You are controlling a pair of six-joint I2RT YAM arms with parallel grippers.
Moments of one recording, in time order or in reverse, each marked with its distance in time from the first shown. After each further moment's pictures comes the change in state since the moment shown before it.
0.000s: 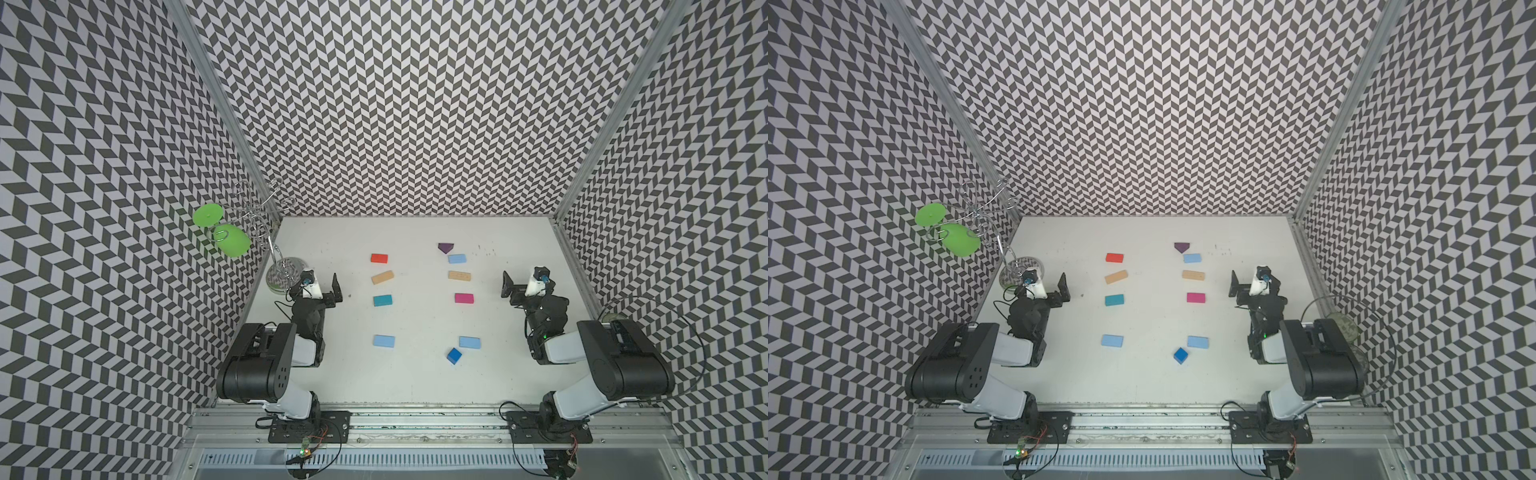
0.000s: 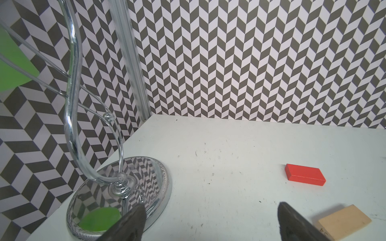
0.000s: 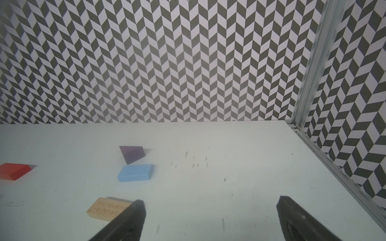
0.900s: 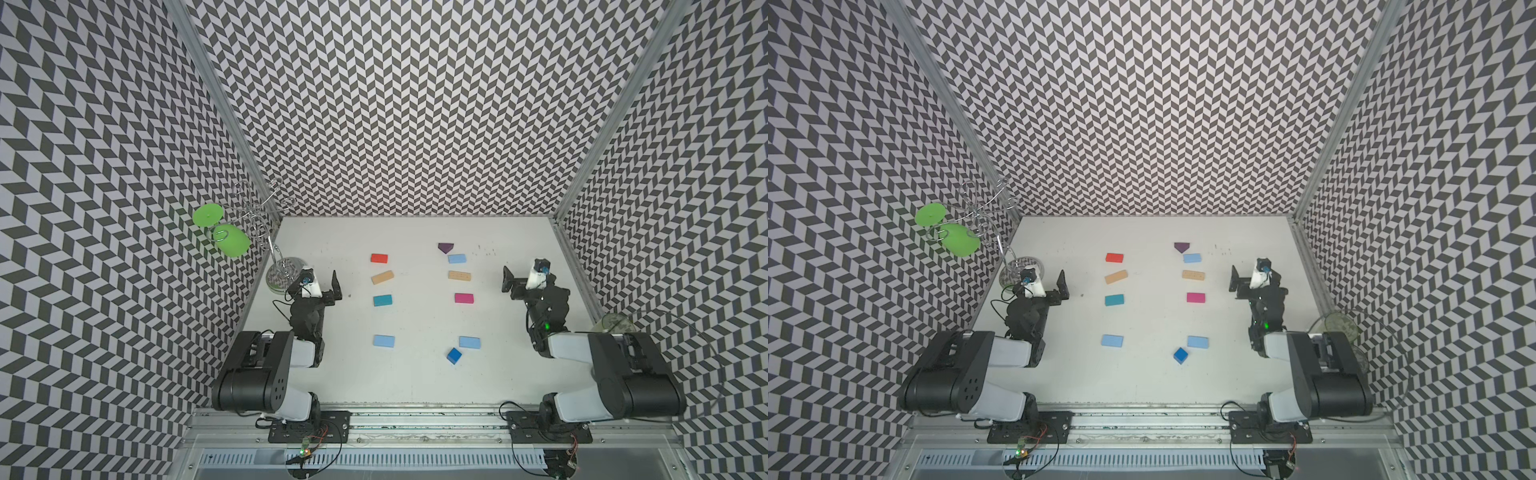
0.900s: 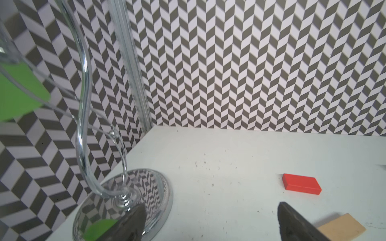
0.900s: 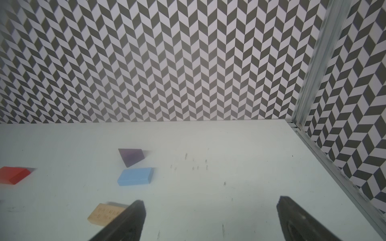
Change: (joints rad) left arm -0.033 -0.114 0.003 -0.034 -0.001 0.045; right arm 0.000 -0.153 0.183 -0.377 0.009 0.020
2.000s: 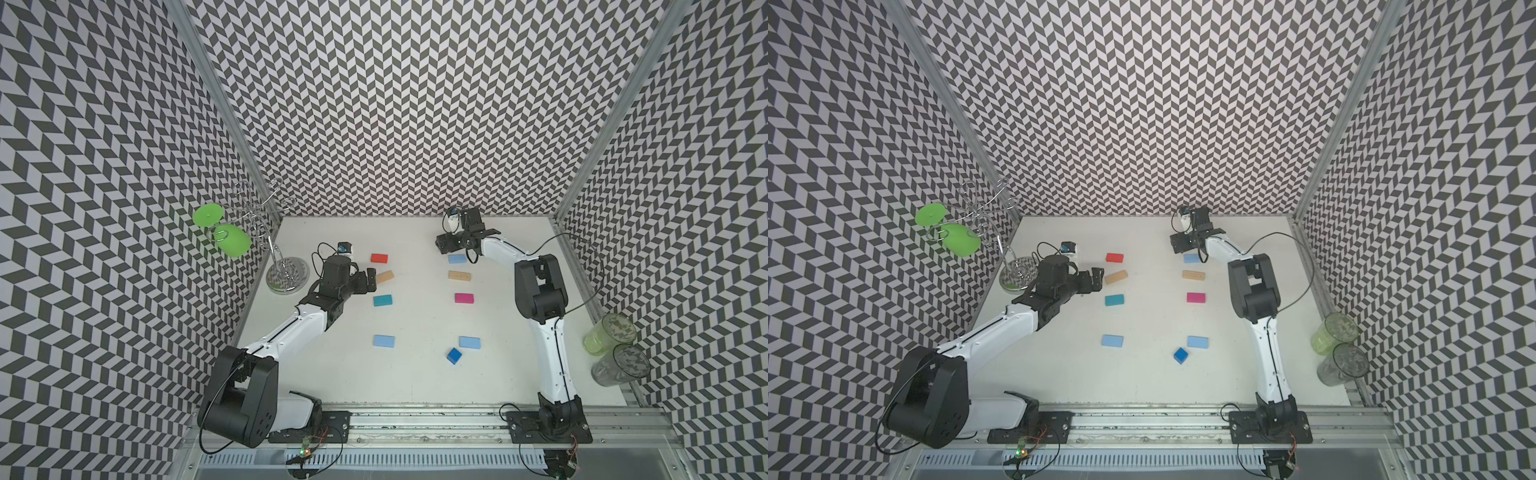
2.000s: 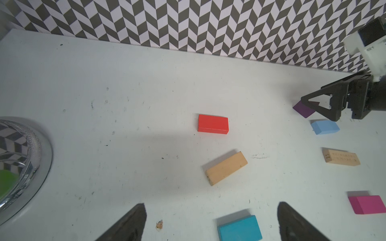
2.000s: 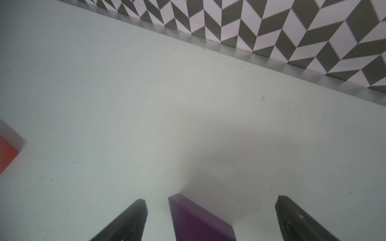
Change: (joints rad) left arm -0.249 -0.099 0.515 -1.195 0.064 -0.288; right arm 0.256 0.979 1.485 -1.191 -0.150 -0.106
